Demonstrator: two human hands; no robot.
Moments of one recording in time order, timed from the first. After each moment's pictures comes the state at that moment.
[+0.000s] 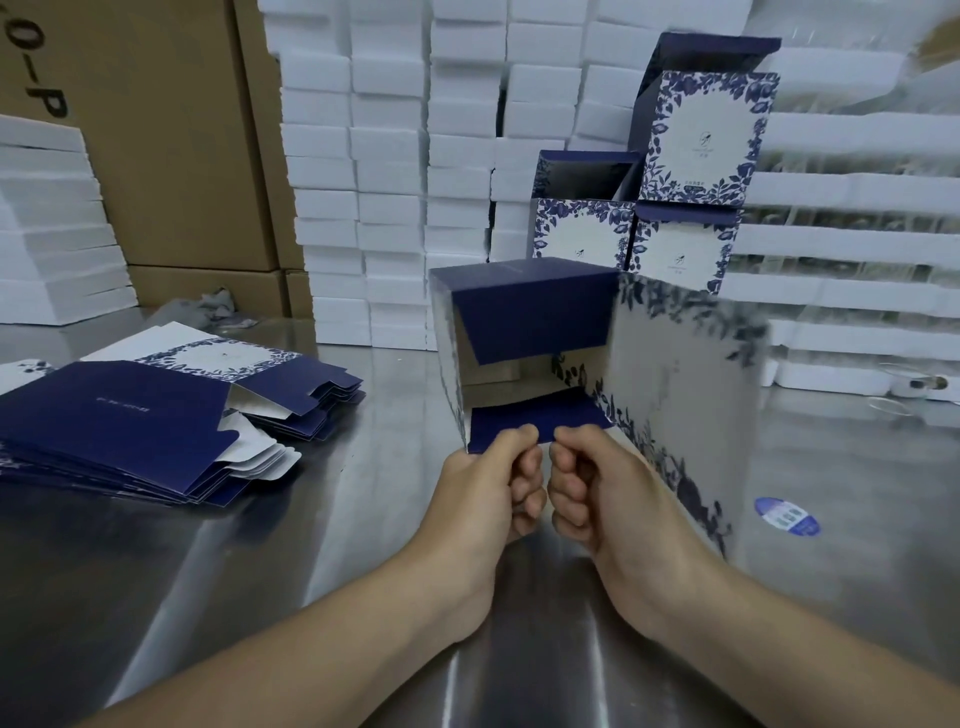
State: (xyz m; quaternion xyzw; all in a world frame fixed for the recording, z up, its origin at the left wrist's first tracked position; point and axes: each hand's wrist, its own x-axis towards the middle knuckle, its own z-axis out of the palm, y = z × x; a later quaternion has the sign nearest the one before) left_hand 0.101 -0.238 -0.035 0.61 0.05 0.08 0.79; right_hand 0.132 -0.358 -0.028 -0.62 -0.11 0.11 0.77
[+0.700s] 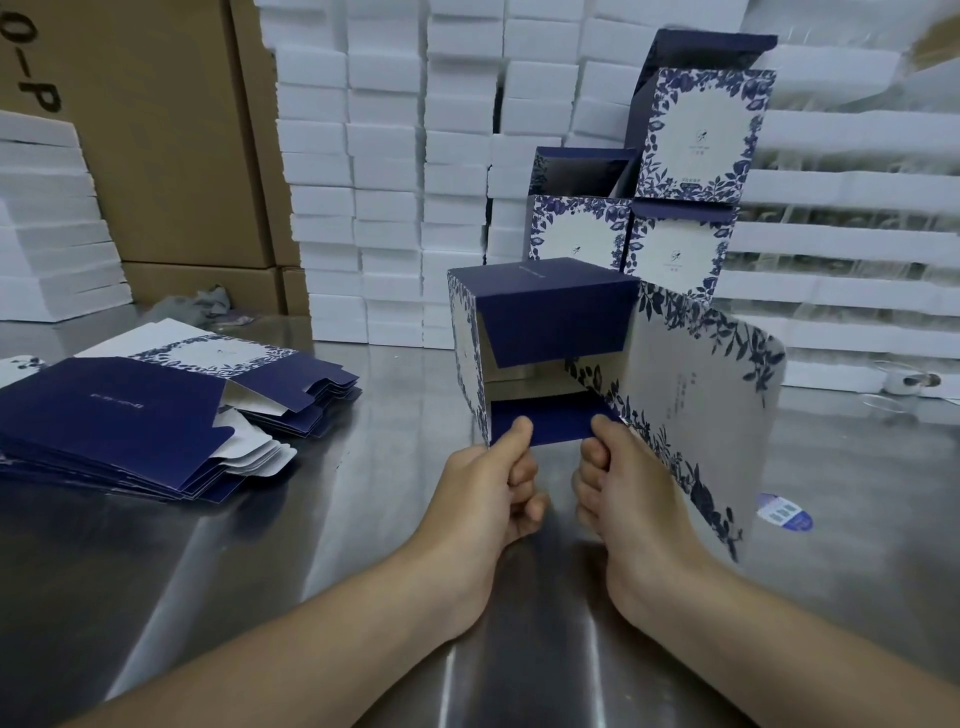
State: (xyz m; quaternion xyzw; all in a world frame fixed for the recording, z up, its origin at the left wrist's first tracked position) left_hand 0.105 -0.240 -0.039 0.59 0.07 0.05 0.80; right_hand 0.141 -0.358 -0.039 -0.64 0.01 0.02 0.77
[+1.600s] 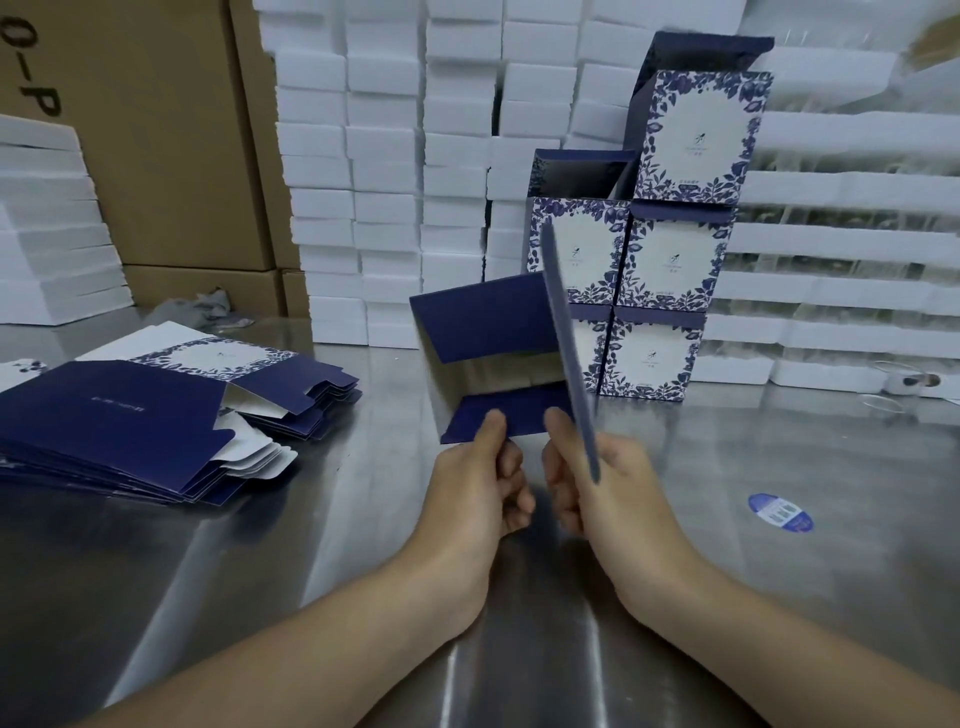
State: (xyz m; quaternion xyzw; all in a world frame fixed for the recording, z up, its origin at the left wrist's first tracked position) left_hand 0.112 -0.238 -0.042 0.59 0.10 0.11 0.79; right_hand 0.138 -0.360 -0.039 -0.67 -0.20 0.01 0.71
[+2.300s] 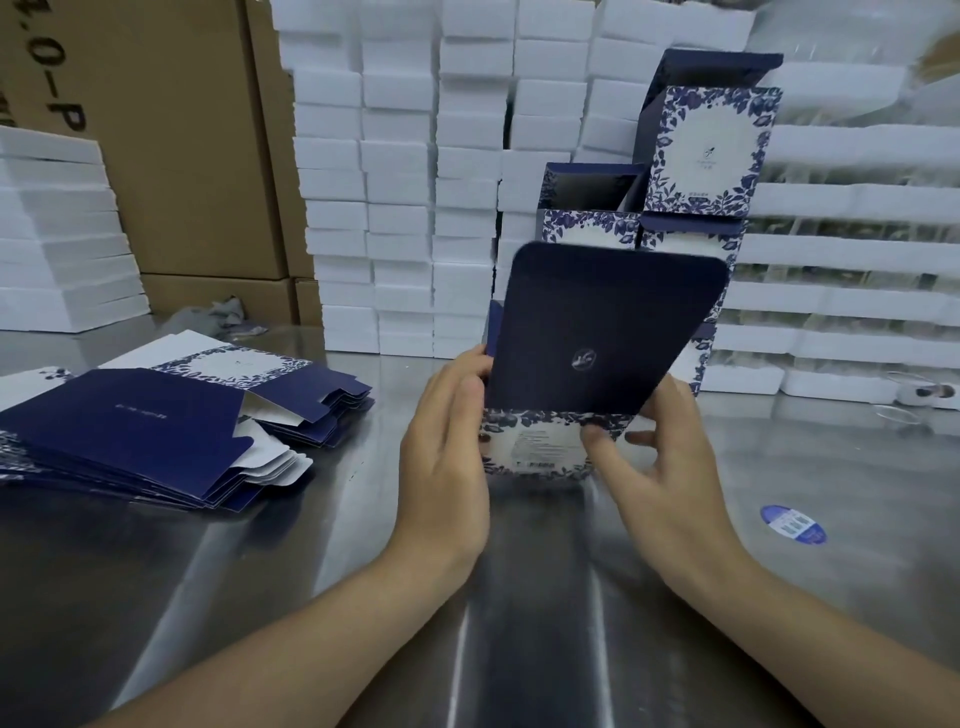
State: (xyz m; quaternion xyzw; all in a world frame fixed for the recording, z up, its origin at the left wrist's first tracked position) left_hand 0.106 -0.221 -0.026 0.64 -0.06 0.38 0.66; right_hand 0.169 -0.384 -0.037 -0.73 -0.29 -0.30 0.53
